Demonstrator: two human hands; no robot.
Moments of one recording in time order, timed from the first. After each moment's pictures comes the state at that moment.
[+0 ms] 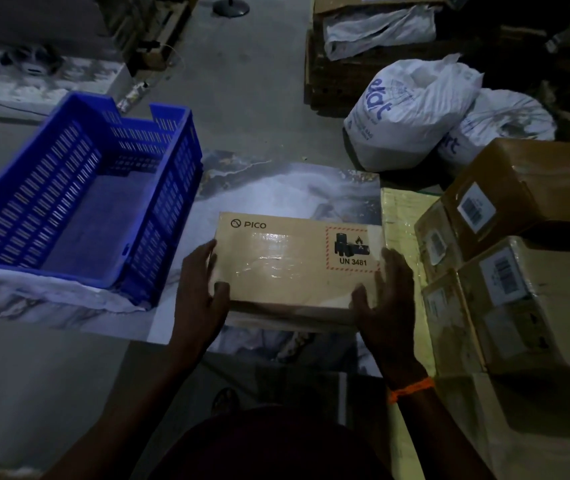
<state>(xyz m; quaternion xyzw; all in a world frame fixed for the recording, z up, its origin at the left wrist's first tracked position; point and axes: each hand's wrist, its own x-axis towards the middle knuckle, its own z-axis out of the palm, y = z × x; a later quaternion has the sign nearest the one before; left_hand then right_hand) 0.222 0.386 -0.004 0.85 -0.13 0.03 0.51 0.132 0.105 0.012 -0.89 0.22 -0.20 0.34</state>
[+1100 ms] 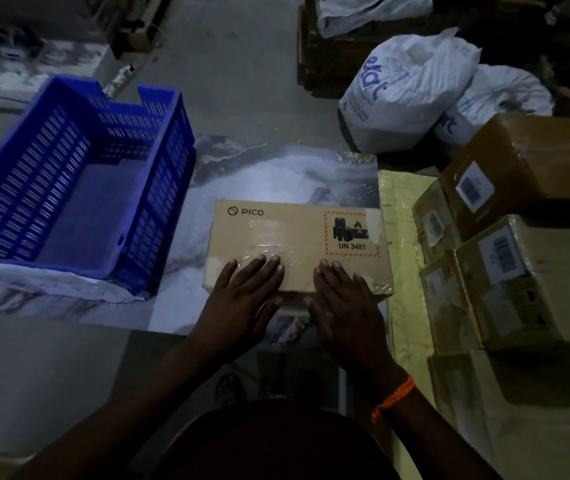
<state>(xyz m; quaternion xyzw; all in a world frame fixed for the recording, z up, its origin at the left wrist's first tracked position) 0.198 0.360 -0.002 0.90 -0.40 0.02 0.18 0.112 0.147 -0.008 -0.98 0.01 -0.11 0.14</state>
